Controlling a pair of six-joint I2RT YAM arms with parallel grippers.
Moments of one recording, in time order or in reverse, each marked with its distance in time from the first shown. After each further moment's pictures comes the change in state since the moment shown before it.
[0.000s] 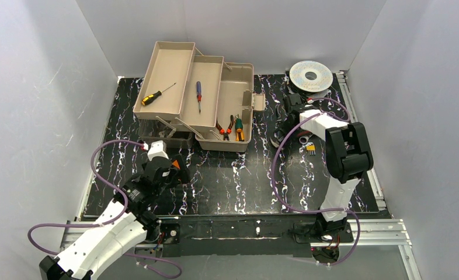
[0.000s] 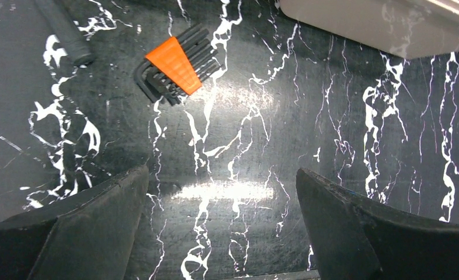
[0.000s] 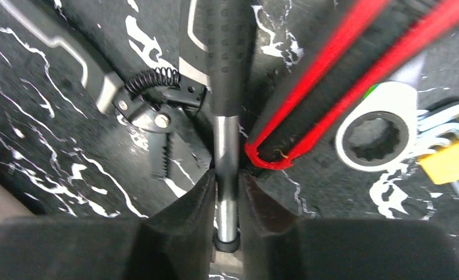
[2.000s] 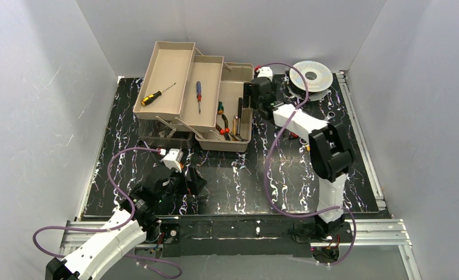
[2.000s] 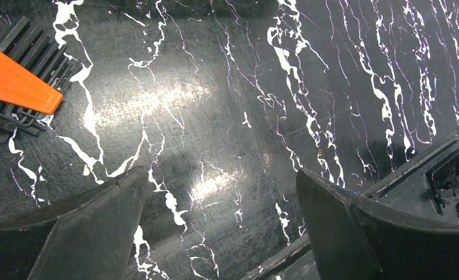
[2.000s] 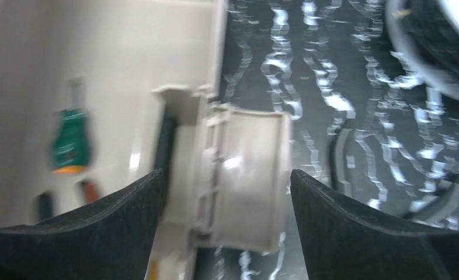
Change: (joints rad) left arm 0.000 -0.104 -0.269 0.389 0.386 0.171; right arm 0.258 0.068 0.243 0.437 0.056 -0.687
